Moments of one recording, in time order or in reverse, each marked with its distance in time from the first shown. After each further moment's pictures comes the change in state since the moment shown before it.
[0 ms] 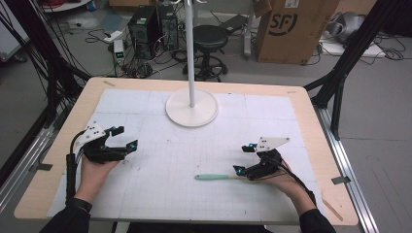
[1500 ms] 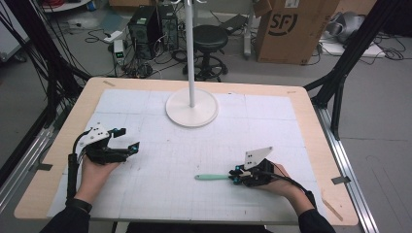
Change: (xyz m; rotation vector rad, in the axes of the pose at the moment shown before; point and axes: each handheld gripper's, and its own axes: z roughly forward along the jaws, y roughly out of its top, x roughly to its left) left arm -0.003 -0.002 0.004 0.052 -0.003 0.030; right arm 0.023 -0.006 0.018 0.187 0.169 -0.218
